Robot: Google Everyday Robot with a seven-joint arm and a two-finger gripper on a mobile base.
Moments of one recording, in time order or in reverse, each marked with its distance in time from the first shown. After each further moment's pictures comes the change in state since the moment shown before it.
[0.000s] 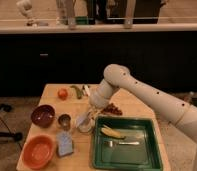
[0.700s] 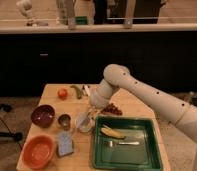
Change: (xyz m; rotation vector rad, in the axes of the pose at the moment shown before) arm 0.000 0.000 0.000 0.000 0.000 0.000
